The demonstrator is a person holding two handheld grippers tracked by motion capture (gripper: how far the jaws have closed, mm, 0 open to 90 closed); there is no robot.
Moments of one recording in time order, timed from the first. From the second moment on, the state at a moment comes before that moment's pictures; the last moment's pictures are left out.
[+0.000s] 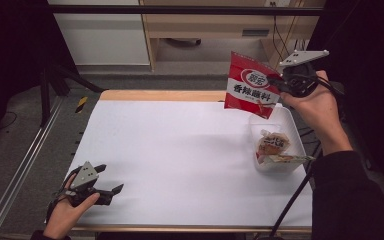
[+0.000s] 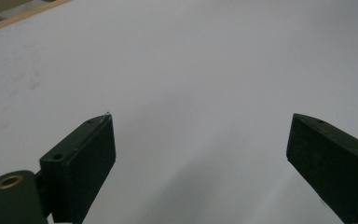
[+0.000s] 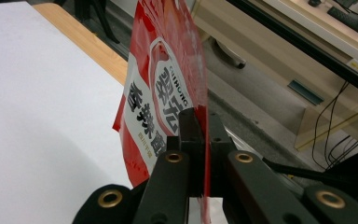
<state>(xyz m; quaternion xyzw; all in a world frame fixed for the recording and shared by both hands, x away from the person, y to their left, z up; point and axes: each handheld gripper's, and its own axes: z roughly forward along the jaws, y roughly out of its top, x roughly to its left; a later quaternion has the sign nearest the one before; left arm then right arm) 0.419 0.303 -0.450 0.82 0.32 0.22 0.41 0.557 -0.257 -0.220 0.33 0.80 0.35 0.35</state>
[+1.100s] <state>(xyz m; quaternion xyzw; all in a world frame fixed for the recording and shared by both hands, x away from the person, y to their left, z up) 0.419 0.302 -0.451 0.82 0.32 0.23 0.41 0.552 -0.326 -0.270 0.42 0.79 0.32 0.33</state>
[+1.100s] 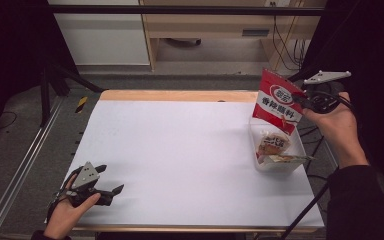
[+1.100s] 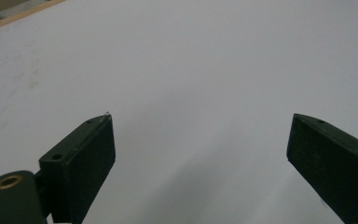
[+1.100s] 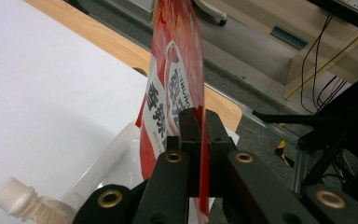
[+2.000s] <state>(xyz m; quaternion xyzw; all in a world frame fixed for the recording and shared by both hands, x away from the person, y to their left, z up) 0.418 0.300 -0.451 0.83 0.32 0.23 0.41 0.562 -0.325 -0.319 0.44 0.79 0.32 0.30</state>
